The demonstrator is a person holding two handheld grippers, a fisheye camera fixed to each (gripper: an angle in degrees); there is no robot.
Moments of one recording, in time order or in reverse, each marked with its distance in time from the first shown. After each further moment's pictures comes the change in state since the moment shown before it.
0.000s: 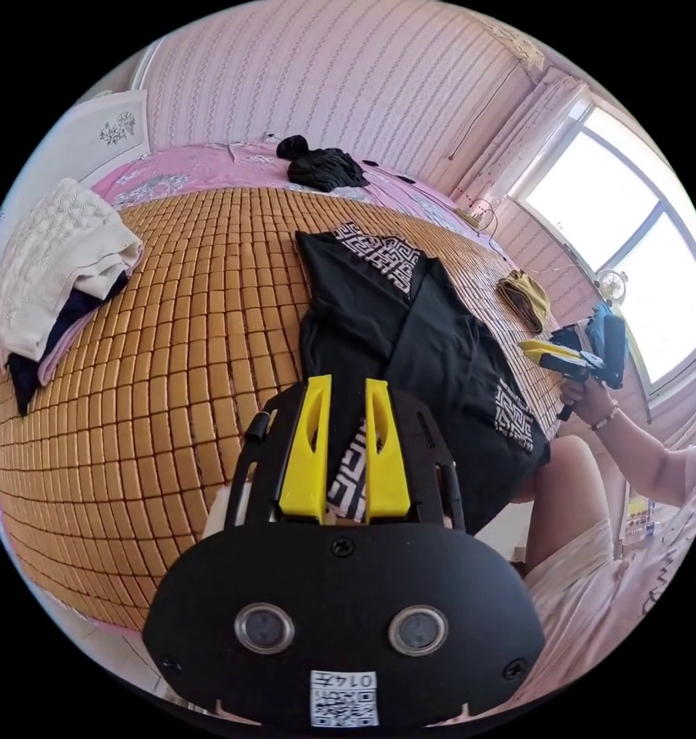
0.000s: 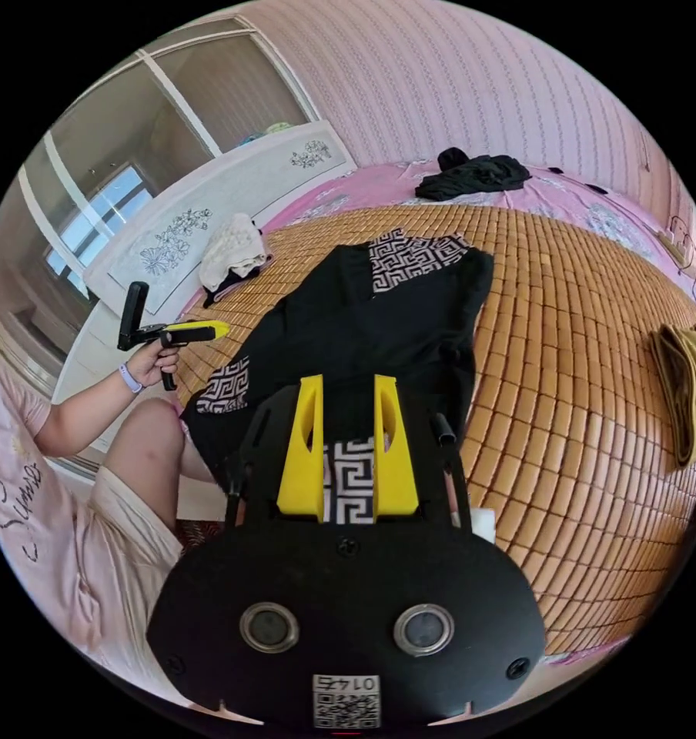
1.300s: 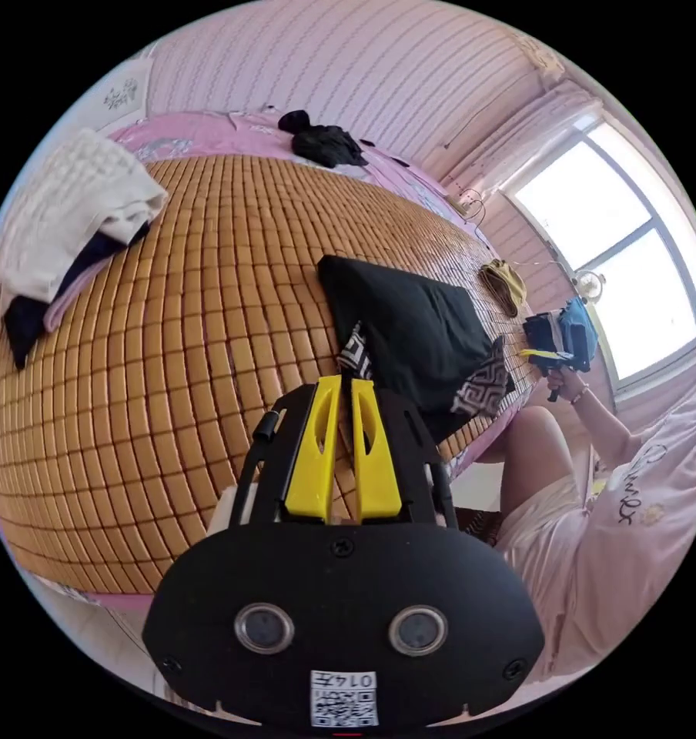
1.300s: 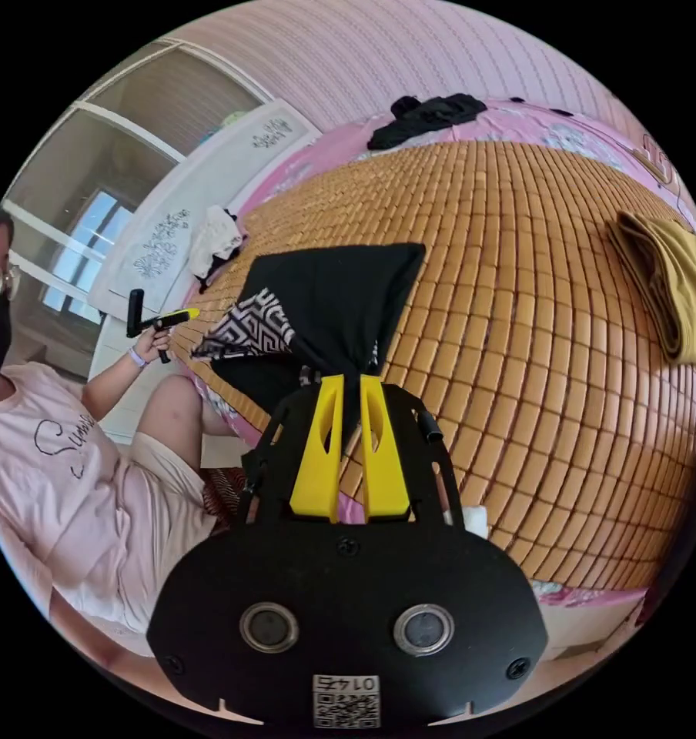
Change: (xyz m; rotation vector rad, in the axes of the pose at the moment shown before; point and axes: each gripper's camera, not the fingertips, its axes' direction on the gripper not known) left arm -0.073 0.056 -0.051 -0.109 0.133 -0.060; right arm 0.075 0.043 0.077 -0.274 -0.081 0.173
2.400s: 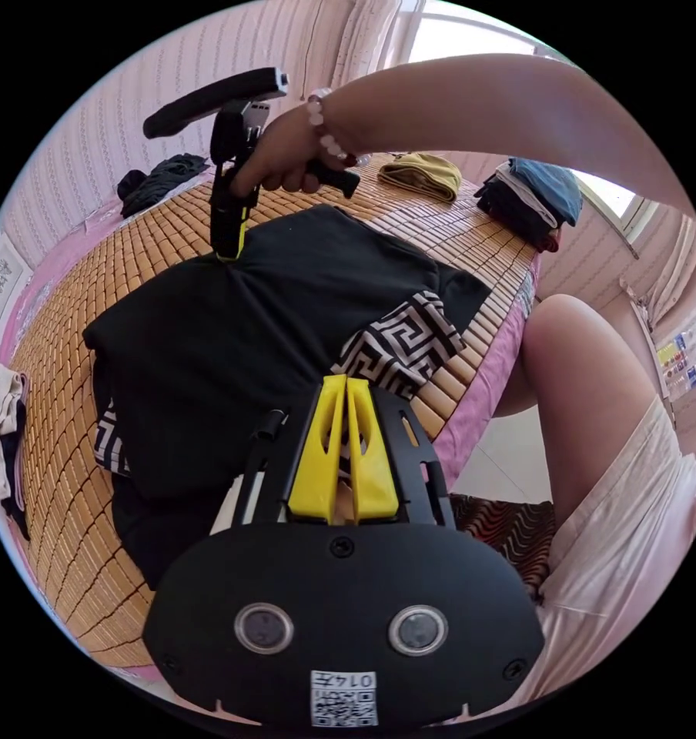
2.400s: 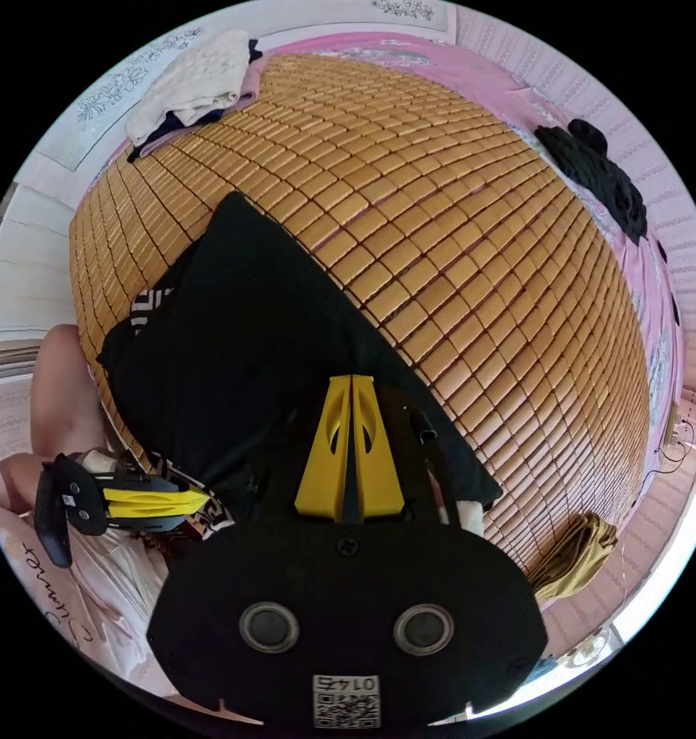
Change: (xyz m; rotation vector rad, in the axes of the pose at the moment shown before) left arm 0.182 0.126 0.280 -0.059 -0.149 0.520; right arm -0.141 -0.248 0.212 -0.423 0.399 -0.480
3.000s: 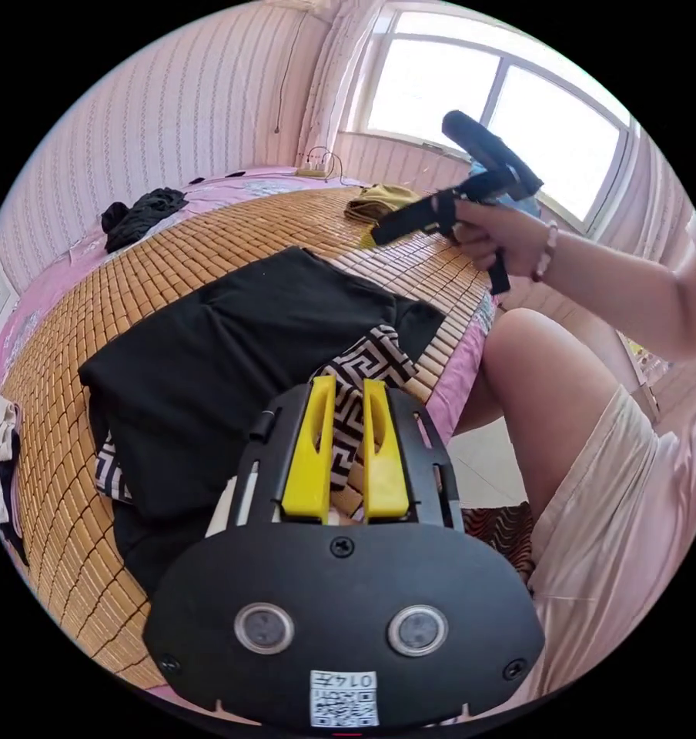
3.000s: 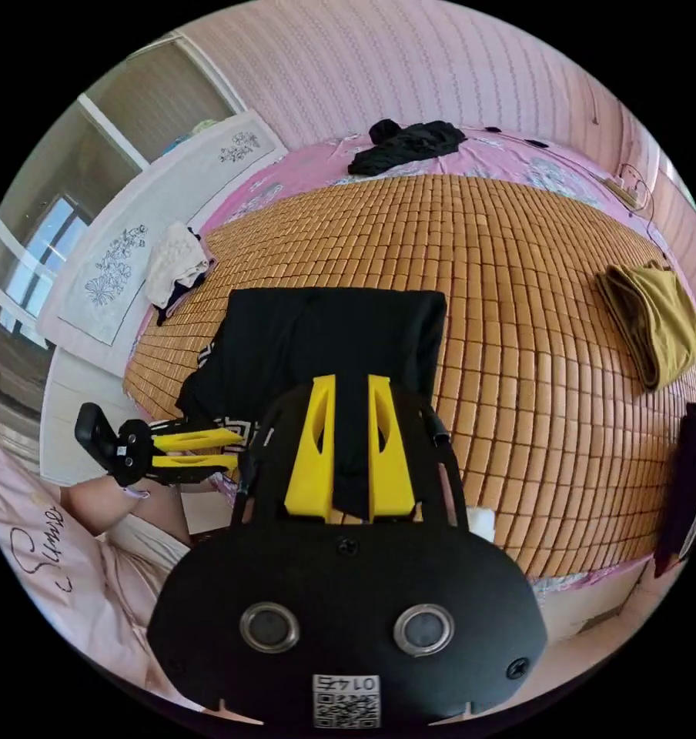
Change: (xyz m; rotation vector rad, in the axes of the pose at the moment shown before) left arm 0.049 0.051 0.043 0.144 0.077 0.090; right arm 0.063 0.316 -0.050 0.487 -0.257 0.671
